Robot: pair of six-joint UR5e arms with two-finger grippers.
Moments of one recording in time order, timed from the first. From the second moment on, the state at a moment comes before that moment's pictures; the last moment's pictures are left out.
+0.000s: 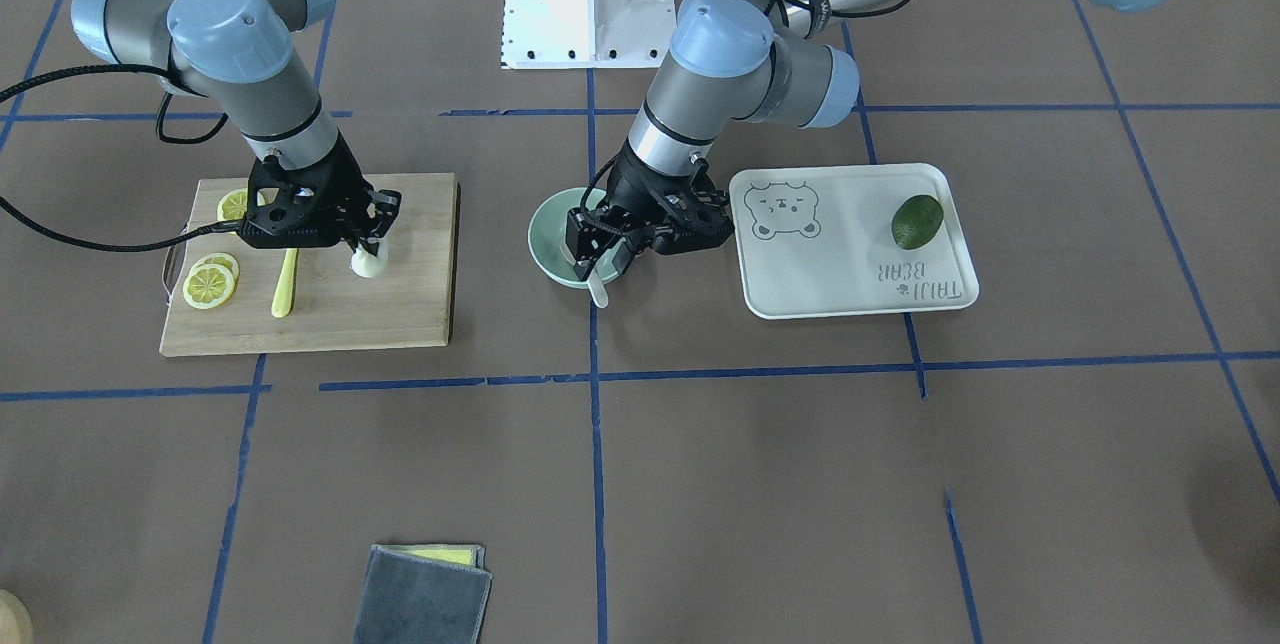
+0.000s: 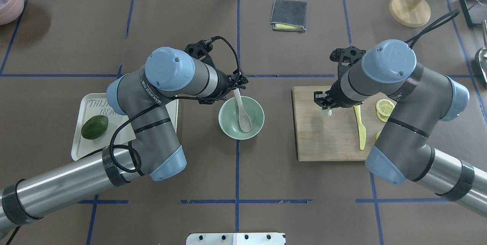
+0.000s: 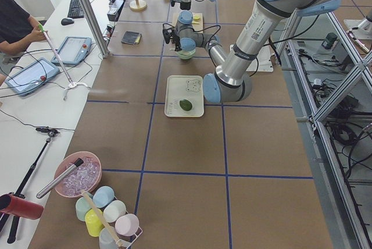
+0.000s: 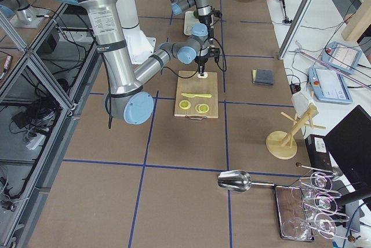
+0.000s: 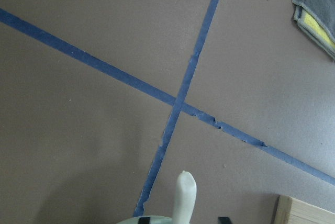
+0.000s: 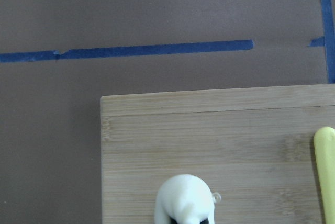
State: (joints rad) left arm -0.54 -2.29 -1.52 -2.10 -1.80 -1.72; right arm 0.67 -1.23 1.84 -1.41 1.94 1.15
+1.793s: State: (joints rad) left arm -1.01 -1.88 -1.94 -1.66 -1.91 -0.66; right arm 0.51 -0.84 1.64 -1.39 1.84 1.25
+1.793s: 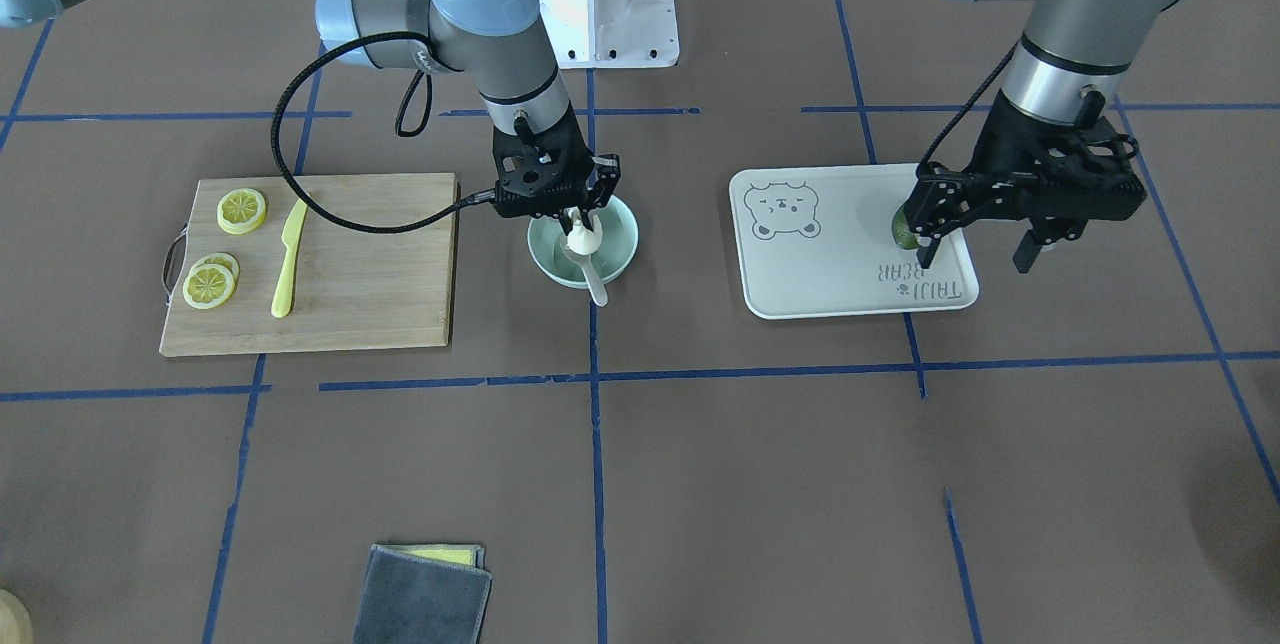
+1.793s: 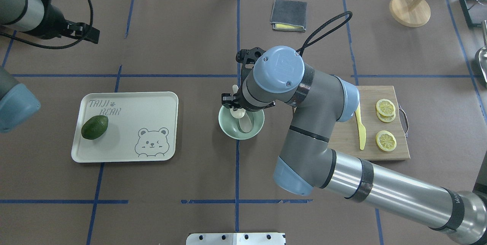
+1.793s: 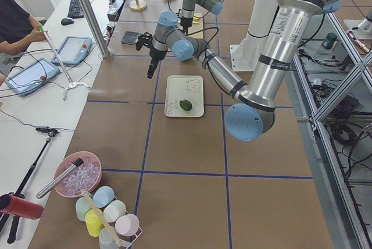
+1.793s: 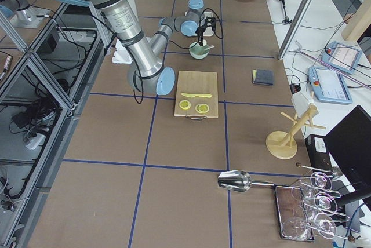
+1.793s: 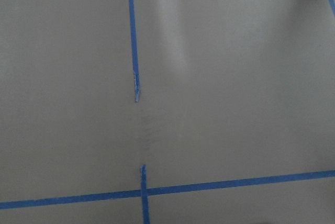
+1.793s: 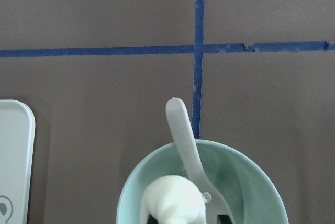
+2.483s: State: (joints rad) left arm -1.12 -1.80 -1.90 -1.67 -1.92 -0.42; right arm 0.51 -0.83 1.64 -1.39 1.83 1.25
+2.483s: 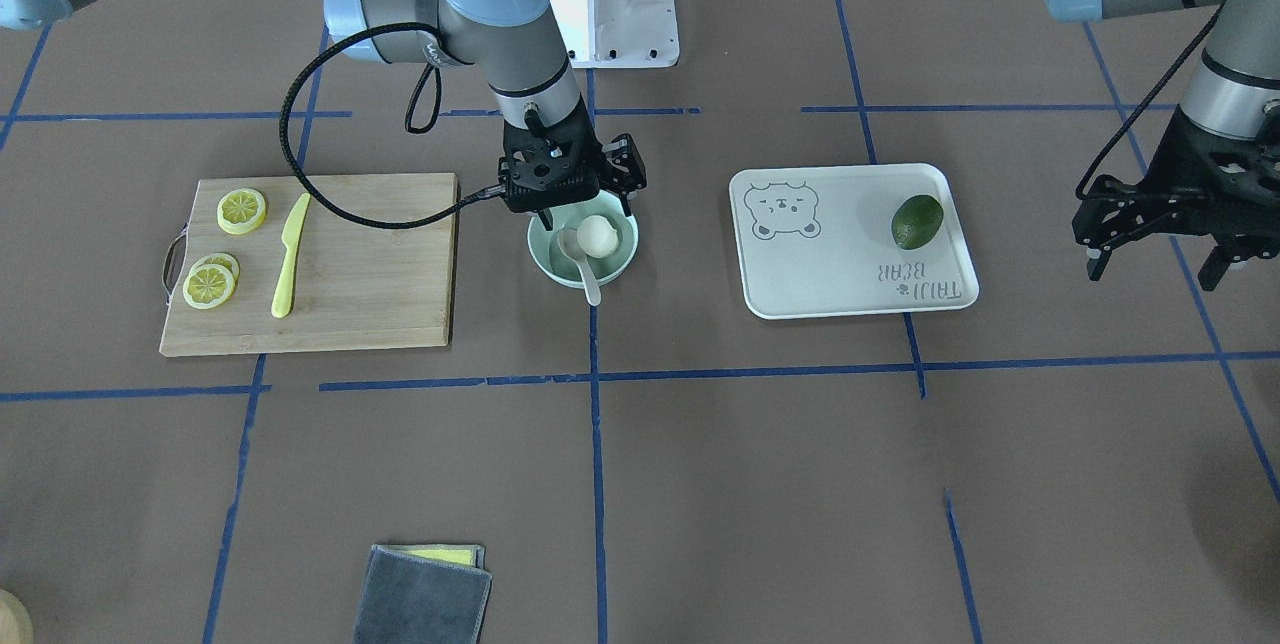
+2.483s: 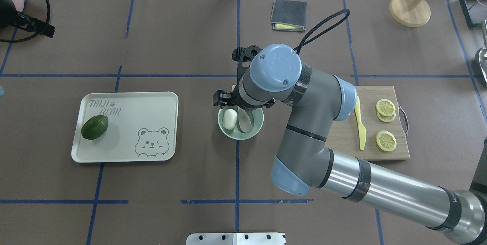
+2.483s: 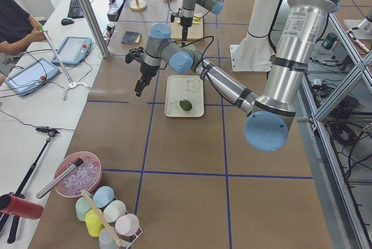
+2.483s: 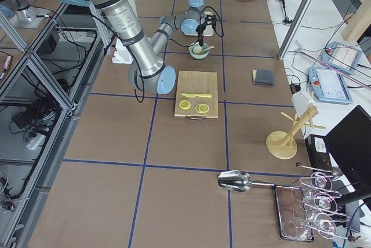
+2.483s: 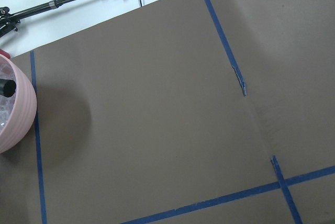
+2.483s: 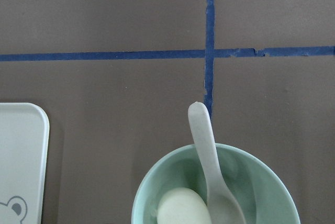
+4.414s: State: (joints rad) left arm -1.44 -1.59 -1.81 -1.66 -2.22 0.02; right arm 1.15 -1.41 1.98 -1.68 2.22 0.38
